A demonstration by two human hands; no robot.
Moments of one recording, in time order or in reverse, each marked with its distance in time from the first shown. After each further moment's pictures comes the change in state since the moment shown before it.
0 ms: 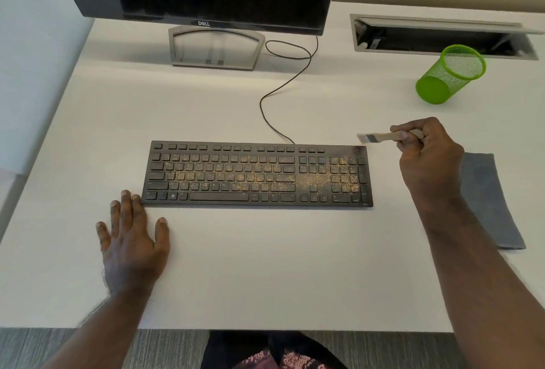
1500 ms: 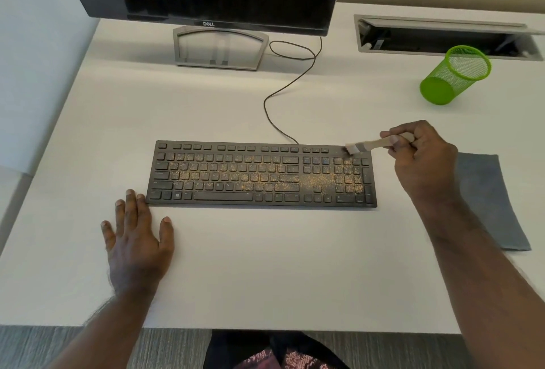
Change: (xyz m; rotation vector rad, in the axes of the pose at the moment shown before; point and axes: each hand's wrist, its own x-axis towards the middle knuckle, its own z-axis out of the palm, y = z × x) left_hand 0.000 -0.001 0.000 -0.001 0.009 0.006; right_hand -0.006 -0.010 0.005 0.043 -0.094 -0.018
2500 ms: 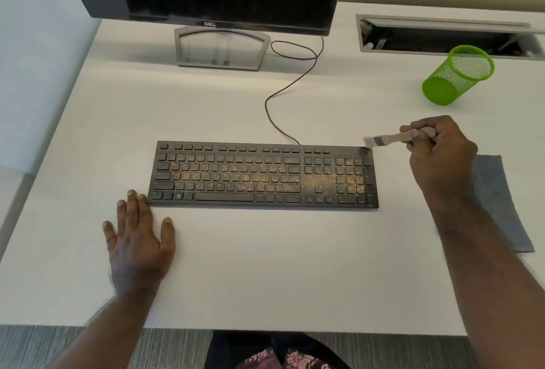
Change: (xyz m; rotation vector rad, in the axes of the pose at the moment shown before) left_hand 0.000 0.000 0.000 0.001 0.003 -0.002; right_hand 0.012 0.019 -0.007 -0.010 0.108 0.050
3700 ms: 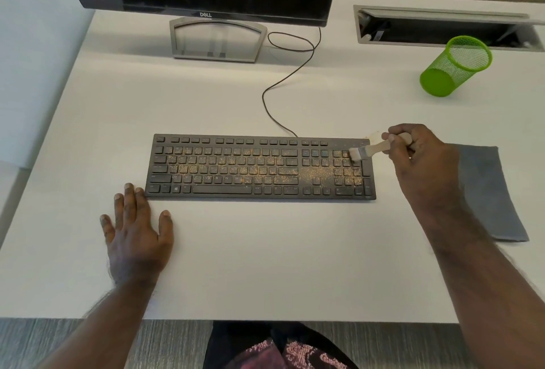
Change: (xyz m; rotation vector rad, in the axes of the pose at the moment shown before) left_hand 0.000 0.001 -0.001 -0.003 -0.001 -0.005; right_hand -0.034 -0.030 -0.005 -0.094 -0.146 -0.007
